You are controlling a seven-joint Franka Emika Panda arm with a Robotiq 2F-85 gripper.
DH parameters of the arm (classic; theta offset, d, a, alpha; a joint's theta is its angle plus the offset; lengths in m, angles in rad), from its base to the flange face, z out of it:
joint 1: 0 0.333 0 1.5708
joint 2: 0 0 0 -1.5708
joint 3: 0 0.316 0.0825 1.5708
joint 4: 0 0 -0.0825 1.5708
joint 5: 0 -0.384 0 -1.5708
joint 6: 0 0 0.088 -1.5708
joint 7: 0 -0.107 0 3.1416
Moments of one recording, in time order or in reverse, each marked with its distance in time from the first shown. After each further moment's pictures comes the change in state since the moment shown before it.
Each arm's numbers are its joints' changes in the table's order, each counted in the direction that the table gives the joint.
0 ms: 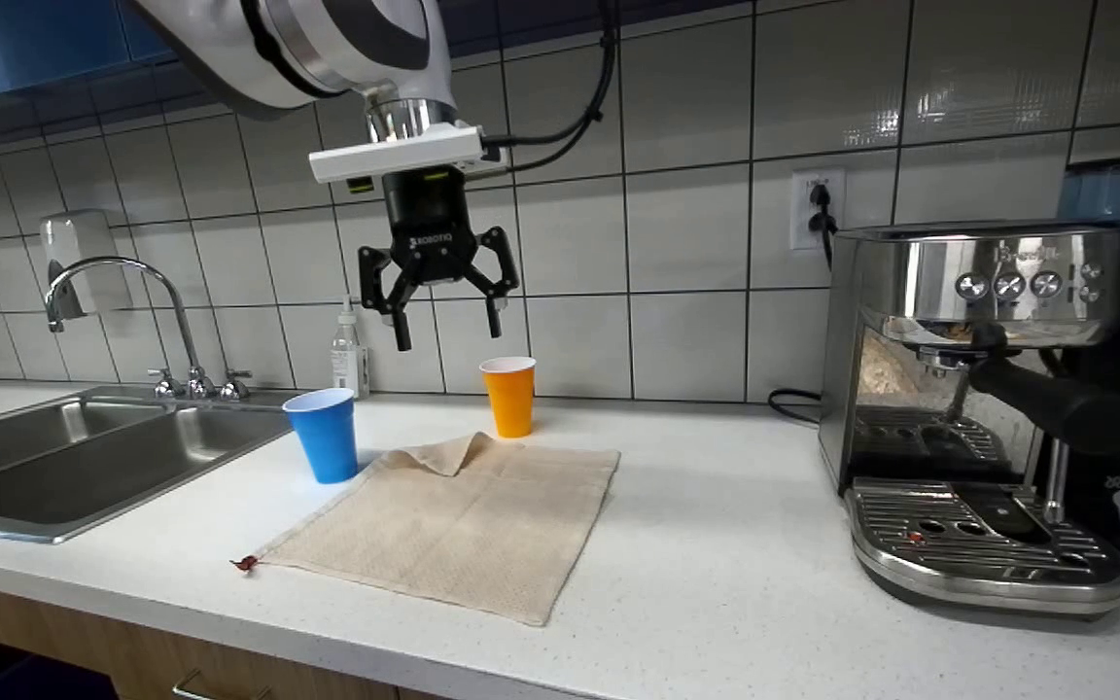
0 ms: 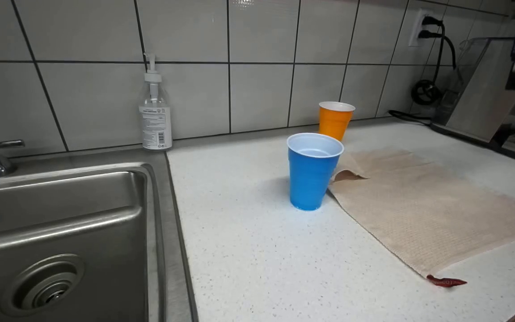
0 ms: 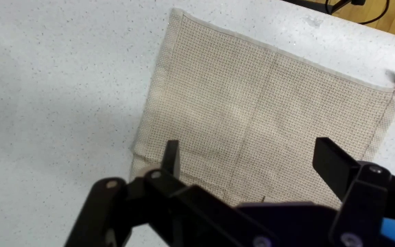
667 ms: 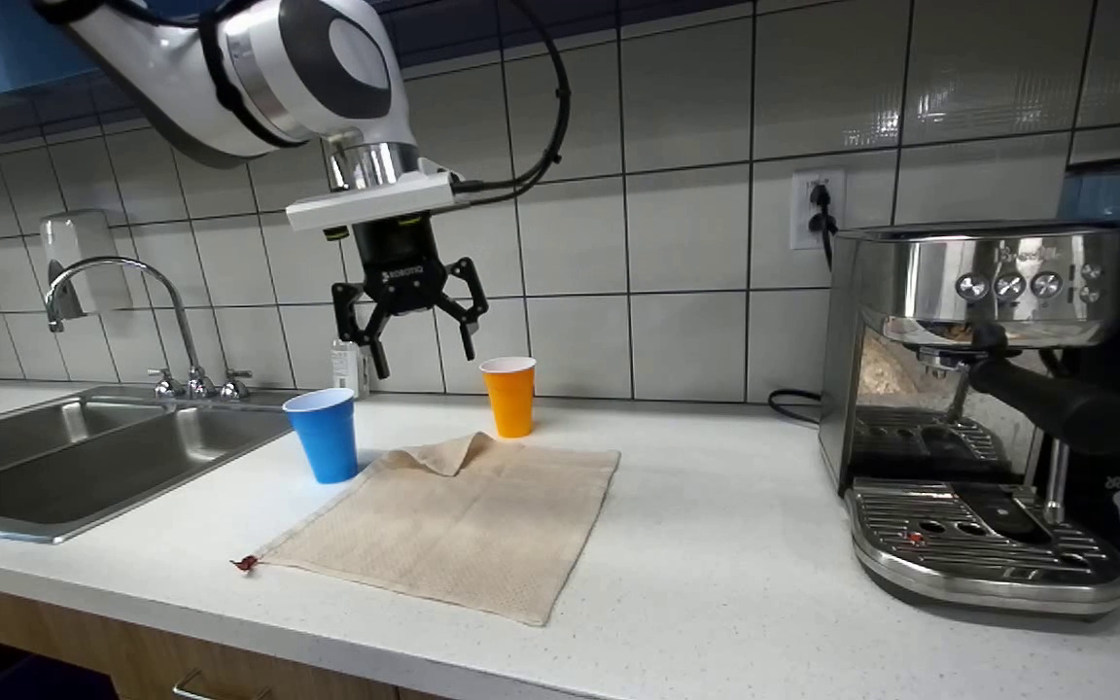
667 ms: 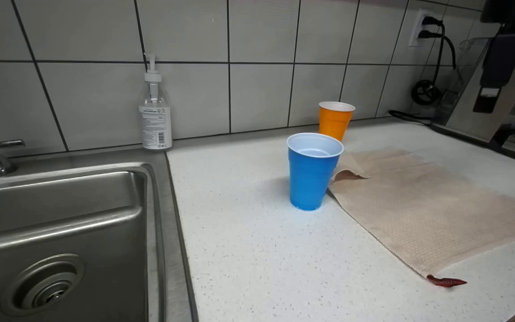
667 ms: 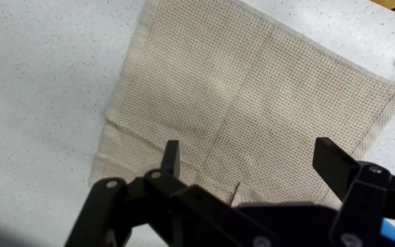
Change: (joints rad) arm 0.028 -0.009 0.059 -0.089 0.027 0.170 -0.002
